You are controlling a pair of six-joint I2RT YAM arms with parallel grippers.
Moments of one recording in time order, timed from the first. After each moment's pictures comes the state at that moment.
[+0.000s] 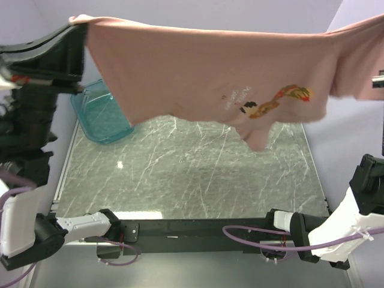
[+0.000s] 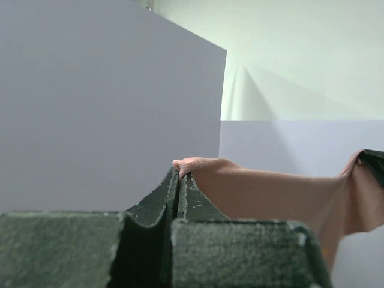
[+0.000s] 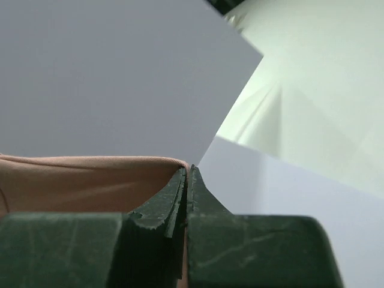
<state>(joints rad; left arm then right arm) -0.70 1.14 2.05 -0.04 -0.02 -0.10 -0.23 1.26 2.51 -0.50 -0.29 -0.50</state>
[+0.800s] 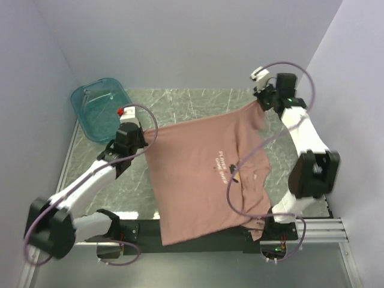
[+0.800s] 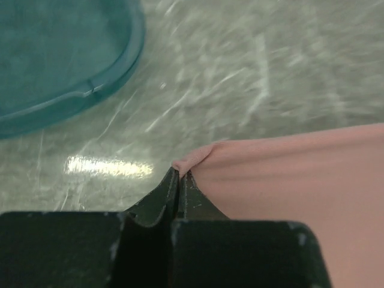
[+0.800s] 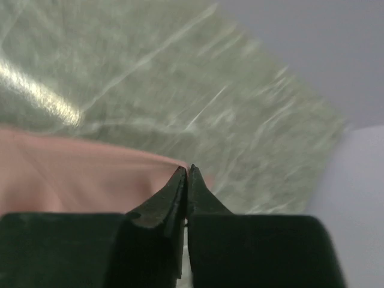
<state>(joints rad) -0.44 1.08 0.76 -0.05 -0.36 -0.36 -0.02 1.58 1.45 -0.39 -0.29 -0.59</state>
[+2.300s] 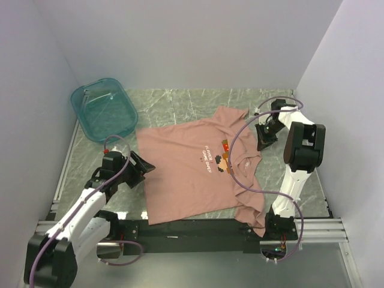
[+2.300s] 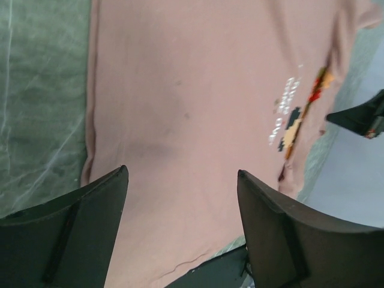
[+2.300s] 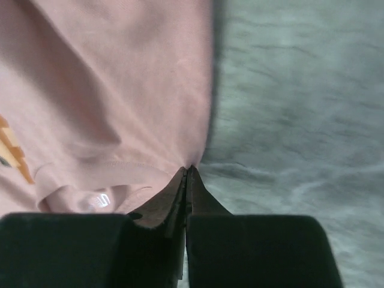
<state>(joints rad) -0.20 0.82 0.35 -0.24 0.25 -0.98 -0.14 2.06 1.51 -0.95 -0.33 -0.37</state>
